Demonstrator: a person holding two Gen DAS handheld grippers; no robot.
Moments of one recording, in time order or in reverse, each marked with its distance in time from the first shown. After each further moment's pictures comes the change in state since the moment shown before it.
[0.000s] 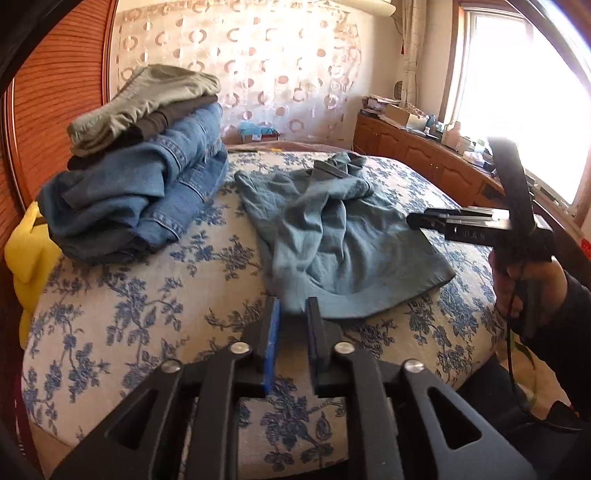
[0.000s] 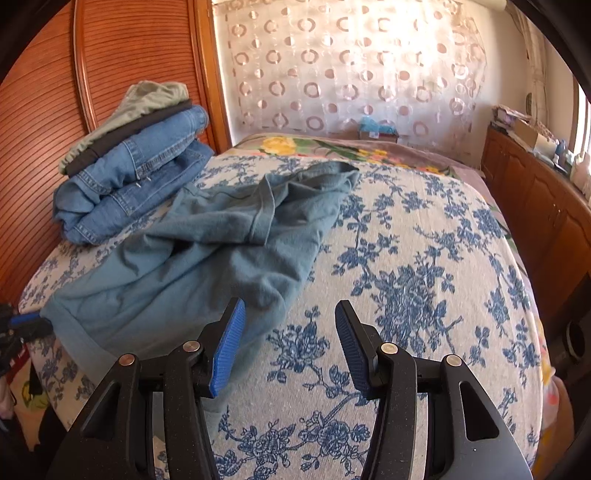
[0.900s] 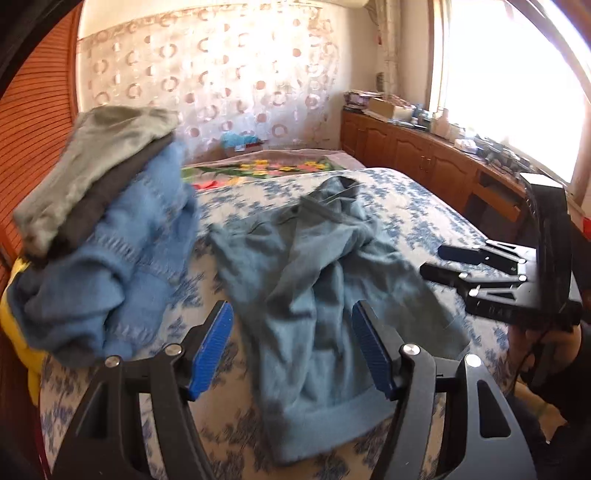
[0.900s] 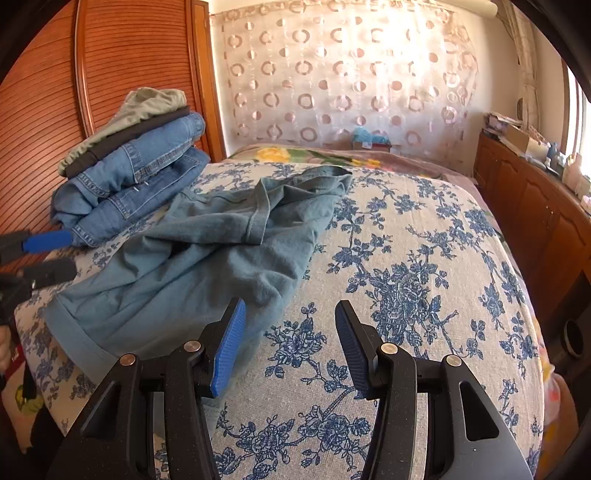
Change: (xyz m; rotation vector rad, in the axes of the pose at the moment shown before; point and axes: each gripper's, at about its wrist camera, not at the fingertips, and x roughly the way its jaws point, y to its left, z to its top) left arm 0.052 -0.019 0.078 0.124 0.011 -0.034; right arm -0.008 -0.001 -0.008 0.012 -0.065 -0.021
